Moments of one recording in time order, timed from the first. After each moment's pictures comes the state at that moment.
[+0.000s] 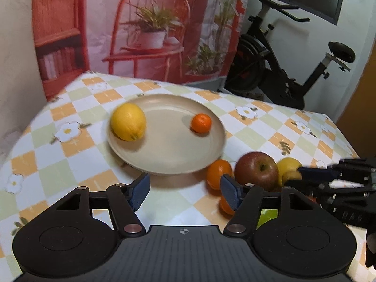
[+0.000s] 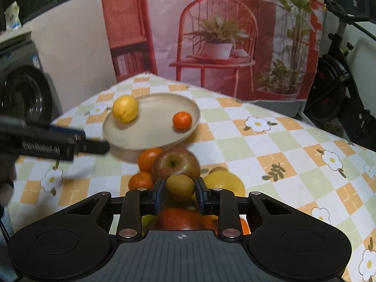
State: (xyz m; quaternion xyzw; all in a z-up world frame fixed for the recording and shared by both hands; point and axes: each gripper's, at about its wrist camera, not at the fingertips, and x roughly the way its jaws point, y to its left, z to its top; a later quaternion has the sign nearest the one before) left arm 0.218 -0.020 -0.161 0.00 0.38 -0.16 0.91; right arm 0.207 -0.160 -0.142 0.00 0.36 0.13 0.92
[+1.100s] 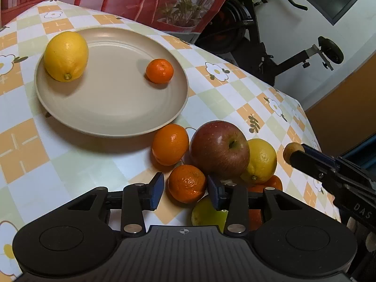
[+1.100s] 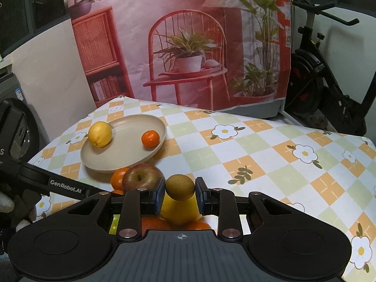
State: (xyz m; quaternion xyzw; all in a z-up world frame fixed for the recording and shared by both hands) left arm 0.262 -0.051 -0.211 -0.11 0.49 -0.24 0.83; right arm 0.199 -0.208 -0.134 0.06 0.34 0.09 0.94
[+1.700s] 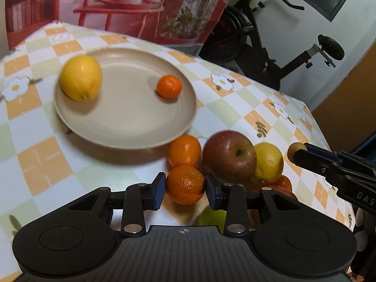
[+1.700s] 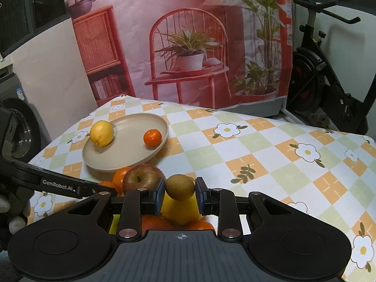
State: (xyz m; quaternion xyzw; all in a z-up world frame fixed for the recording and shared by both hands) left arm 0.251 -0.035 -0.194 -0.07 0.46 -0.23 0.86; right arm 0.201 -0.202 -0.135 0.06 0.34 0.09 0.93
